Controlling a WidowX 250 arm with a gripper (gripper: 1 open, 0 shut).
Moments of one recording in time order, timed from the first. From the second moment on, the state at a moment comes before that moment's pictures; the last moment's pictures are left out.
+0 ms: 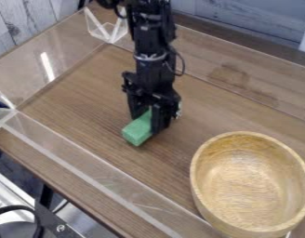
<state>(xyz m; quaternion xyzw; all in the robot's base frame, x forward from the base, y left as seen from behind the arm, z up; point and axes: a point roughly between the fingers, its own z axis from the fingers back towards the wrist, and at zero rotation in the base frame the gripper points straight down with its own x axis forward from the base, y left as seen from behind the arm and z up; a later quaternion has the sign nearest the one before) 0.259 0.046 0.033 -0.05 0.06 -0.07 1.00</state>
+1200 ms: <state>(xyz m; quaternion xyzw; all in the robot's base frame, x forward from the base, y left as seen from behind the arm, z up) 0.250 -0.039 0.087 -0.07 0.02 -0.12 0.99</state>
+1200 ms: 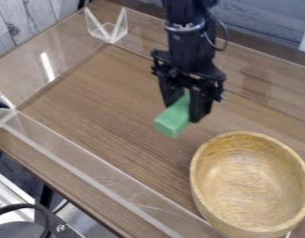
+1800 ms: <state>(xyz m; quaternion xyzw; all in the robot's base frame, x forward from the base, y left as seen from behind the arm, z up) 0.238 -0.095 0.077 -0.08 0.02 -0.16 0.98</state>
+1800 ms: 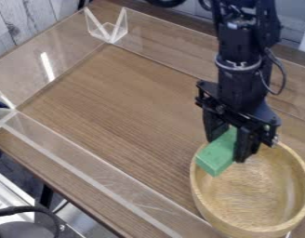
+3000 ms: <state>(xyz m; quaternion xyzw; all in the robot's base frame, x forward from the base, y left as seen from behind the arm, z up) 0.235 -0.129 0.039 -0.09 0.04 -0.20 0.97</state>
